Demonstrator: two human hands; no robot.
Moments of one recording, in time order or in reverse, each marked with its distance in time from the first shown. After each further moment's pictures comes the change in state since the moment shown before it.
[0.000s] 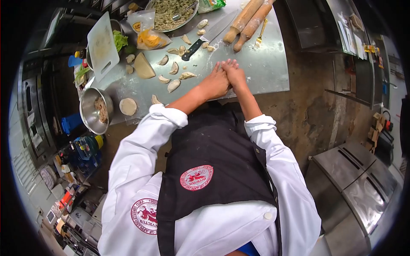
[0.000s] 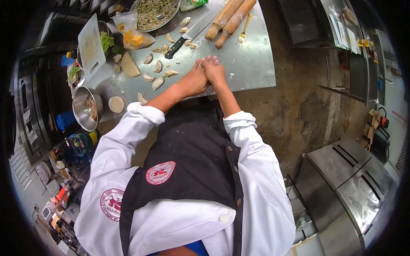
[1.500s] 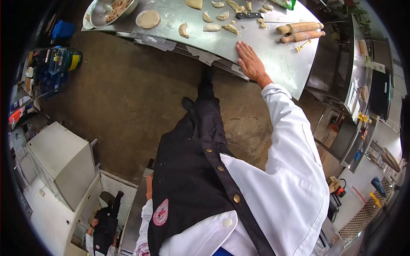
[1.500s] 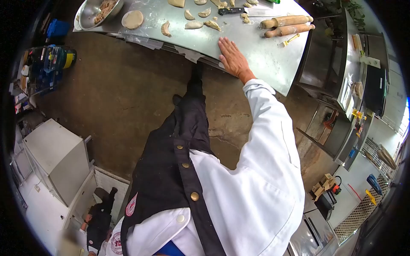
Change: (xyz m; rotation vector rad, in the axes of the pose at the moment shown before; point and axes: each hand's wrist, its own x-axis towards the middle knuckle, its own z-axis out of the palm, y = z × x) left_hand -0.699 0.374 0.319 -0.616 -0.031 -1.635; right_hand -0.032 0.061 -0.001 -1.167 -0.661 -1.499
